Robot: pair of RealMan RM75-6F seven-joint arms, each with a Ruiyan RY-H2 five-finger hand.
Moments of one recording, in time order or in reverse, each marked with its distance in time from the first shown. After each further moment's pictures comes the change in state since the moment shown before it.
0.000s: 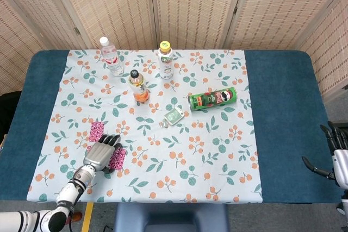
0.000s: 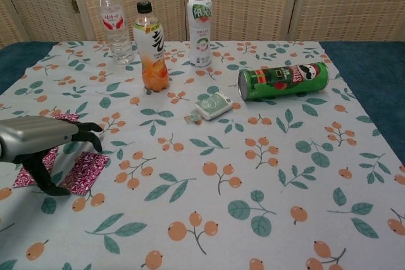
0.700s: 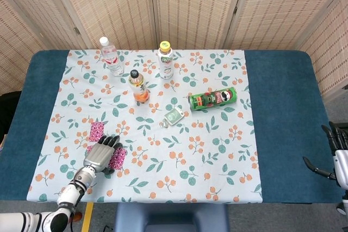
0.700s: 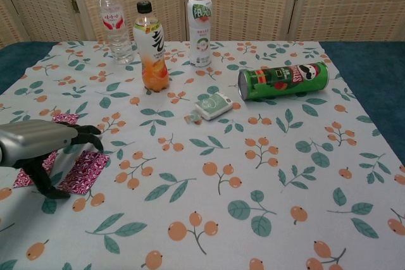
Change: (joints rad) left arm 0.005 -0.025 0.011 0.014 -0.013 0.025 0.014; right arm -0.002 -0.001 -0.001 0.005 0.005 -0.002 0.004
